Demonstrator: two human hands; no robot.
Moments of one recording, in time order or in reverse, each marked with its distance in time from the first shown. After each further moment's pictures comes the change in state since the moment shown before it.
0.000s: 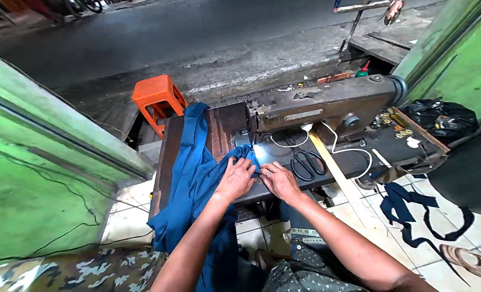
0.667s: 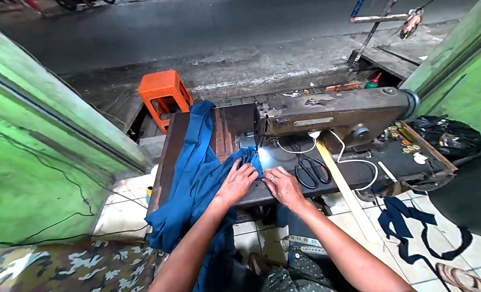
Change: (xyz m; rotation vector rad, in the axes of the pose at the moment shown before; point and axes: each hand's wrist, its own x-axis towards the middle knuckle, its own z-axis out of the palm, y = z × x) left_hand -0.005 -0.014 0.034 0.014 0.277 0.117; right_hand 0.000 0.006 0.004 -0.005 0.083 -0.067
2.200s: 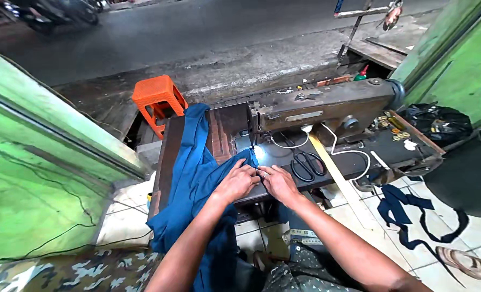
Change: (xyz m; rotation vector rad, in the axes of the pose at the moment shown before) left_hand 0.008 0.006 -0.031 -0.122 -0.226 0.144; right_hand 0.007 -0.023 -0.014 -0.053 -0.264 0.141
